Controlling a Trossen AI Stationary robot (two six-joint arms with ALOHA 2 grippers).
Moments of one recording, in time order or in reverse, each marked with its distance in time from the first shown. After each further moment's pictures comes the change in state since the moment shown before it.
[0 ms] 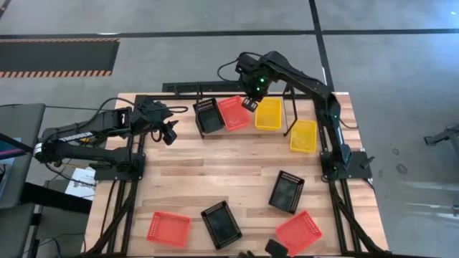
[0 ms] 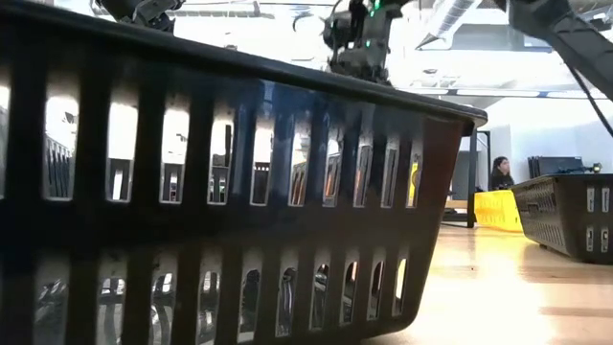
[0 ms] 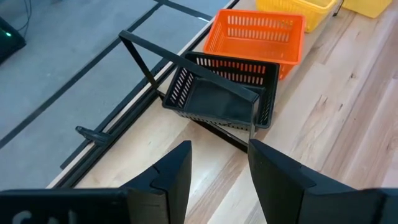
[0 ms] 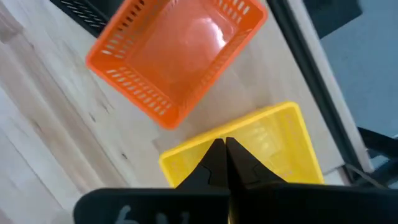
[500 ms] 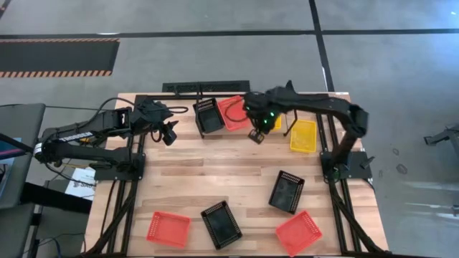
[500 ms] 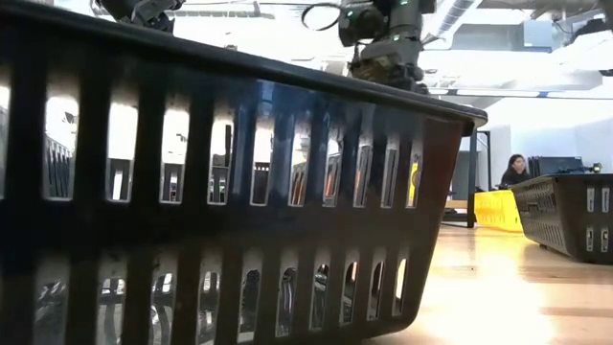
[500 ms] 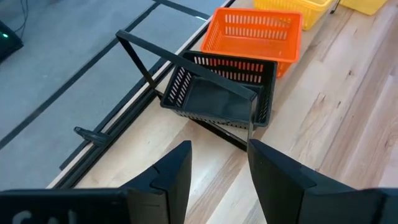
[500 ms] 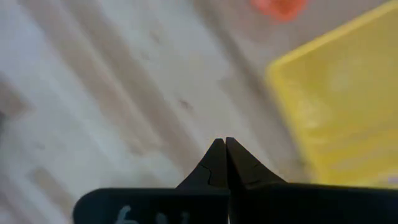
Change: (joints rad) left arm 0.000 0.000 0.000 -0.003 0.010 0.010; right arm 0.211 -0.348 -0.711 0.329 -0.069 0.314
